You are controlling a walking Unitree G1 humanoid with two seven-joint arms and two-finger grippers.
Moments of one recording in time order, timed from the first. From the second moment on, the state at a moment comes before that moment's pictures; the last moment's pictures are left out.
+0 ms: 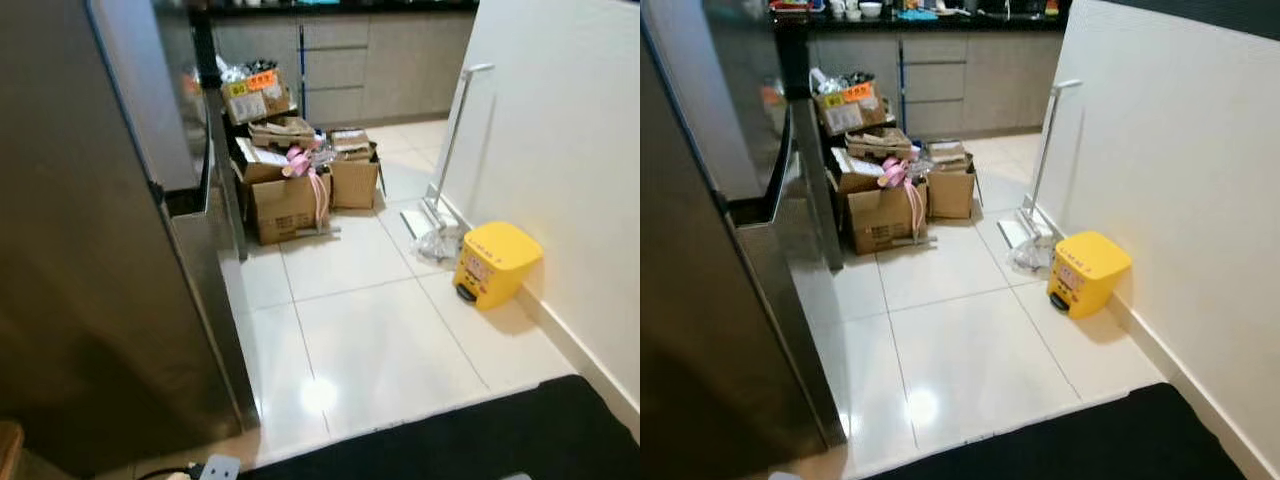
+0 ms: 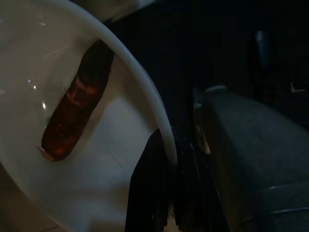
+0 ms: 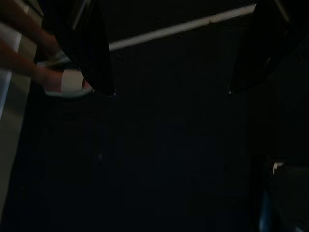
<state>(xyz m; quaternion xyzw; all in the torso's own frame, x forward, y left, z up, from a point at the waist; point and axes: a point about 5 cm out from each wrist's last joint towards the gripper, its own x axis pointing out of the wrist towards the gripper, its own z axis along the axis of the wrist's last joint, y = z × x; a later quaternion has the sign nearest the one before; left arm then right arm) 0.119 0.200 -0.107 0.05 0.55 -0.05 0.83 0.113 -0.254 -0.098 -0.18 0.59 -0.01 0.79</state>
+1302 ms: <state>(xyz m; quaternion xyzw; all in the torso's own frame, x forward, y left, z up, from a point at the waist) 0.116 0.200 -0.108 0.05 0.56 -0.06 0.83 0.119 -0.249 -0.097 -0.15 0.58 0.02 0.80</state>
